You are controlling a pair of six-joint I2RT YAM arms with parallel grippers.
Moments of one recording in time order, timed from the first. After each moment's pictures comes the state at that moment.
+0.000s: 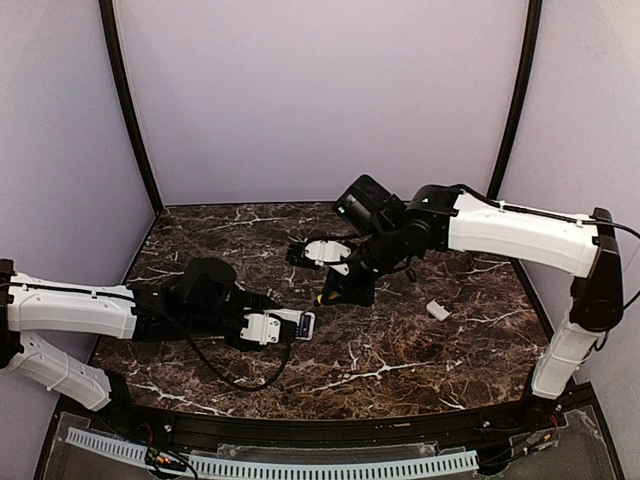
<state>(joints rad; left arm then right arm) -0.96 1.26 0.66 -0.07 -0.01 0.99 1.04 1.72 1.57 -0.84 -0.22 -0.38</state>
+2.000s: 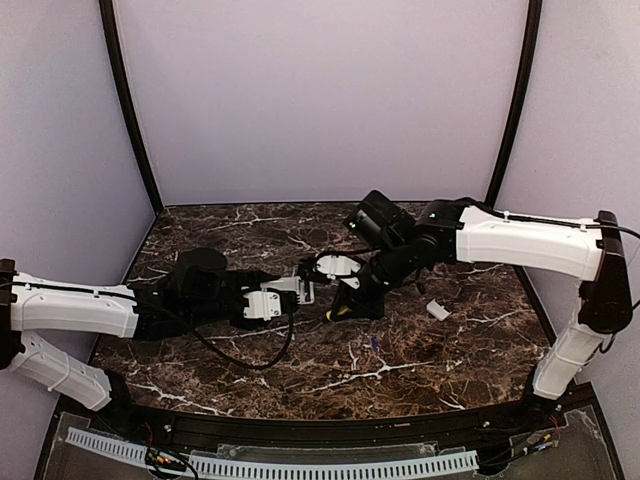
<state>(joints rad) -0.93 1.26 0.64 0.15 -0.12 0.96 1.01 1.68 1.43 -0.79 -0.31 -0.36</state>
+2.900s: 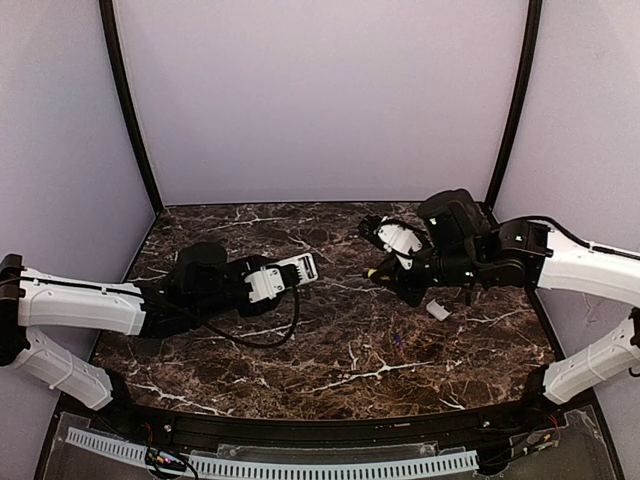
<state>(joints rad) -0.92 1.31 0.65 0.29 -0.18 0.79 1.01 1.25 1.10 -0.53 0.09 -0.13</state>
